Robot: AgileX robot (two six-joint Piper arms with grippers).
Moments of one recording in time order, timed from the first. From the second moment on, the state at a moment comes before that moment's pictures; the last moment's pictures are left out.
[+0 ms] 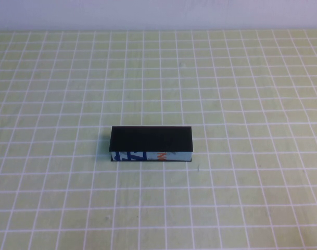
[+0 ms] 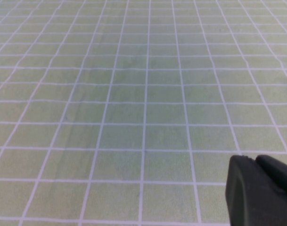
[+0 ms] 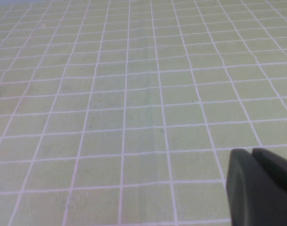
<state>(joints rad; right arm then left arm) 0.00 -0.01 0.03 0.16 0.33 -0.03 0.00 -0.01 0.02 -0.02 0.36 0.00</state>
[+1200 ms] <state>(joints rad) 0.00 -0.01 0.03 0.16 0.33 -0.03 0.00 -0.01 0.02 -0.45 0.05 -0.06</state>
